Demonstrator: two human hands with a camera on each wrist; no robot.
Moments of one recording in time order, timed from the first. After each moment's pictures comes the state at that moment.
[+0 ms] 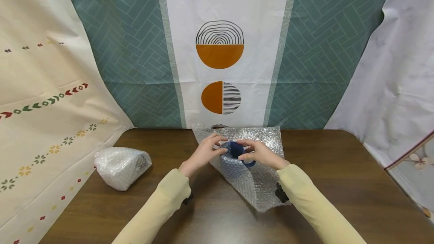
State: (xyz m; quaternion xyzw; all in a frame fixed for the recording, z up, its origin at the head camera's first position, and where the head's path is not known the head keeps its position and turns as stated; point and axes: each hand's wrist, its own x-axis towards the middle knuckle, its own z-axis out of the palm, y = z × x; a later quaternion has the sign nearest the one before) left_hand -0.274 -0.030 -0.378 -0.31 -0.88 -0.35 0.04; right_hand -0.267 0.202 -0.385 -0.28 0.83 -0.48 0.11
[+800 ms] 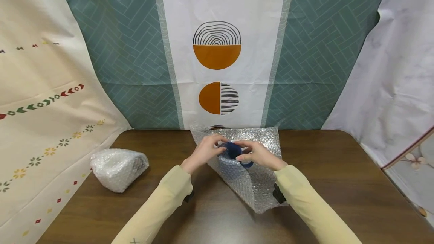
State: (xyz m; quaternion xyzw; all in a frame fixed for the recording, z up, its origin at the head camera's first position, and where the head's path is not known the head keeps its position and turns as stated) left_hand -0.284 -0.019 -0.375 -0.30 -0.91 -0.29 0.06; right_hand -0.267 0.202 -0.385 -0.29 0.82 -0.48 0.12
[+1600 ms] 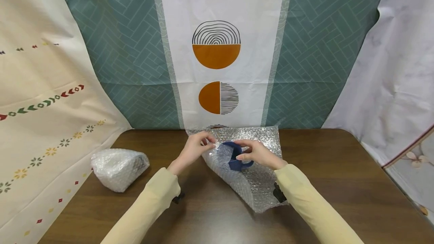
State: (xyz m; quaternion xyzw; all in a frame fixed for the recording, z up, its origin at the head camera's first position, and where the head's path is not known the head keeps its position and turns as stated) left_hand -0.279 -0.051 -0.370 -0.29 -0.86 -0.40 0.11; right_hand -0.266 0.202 -0.384 -0.29 0.83 -0.46 0.10
